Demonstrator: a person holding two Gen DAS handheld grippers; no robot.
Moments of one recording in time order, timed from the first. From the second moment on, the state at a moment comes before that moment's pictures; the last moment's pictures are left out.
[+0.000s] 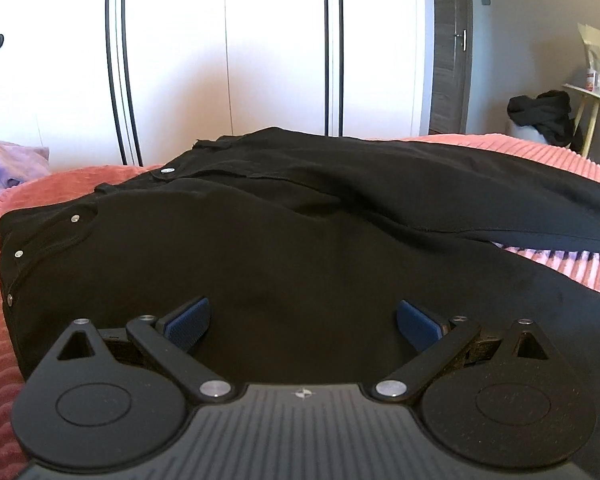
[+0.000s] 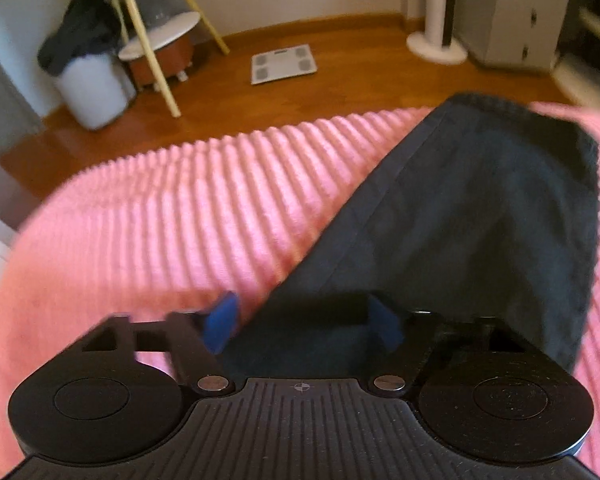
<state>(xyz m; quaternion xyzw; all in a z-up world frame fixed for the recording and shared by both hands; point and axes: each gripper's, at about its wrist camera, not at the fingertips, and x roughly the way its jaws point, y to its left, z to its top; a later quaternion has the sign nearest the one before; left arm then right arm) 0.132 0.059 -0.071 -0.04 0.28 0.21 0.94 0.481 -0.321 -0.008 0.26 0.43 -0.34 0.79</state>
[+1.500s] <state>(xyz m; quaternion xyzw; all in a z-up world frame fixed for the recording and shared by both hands) 0.421 0.082 -0.034 -0.30 0.40 0.02 0.86 0.155 -0.305 -0.036 0.22 0.23 -0.17 0.93</state>
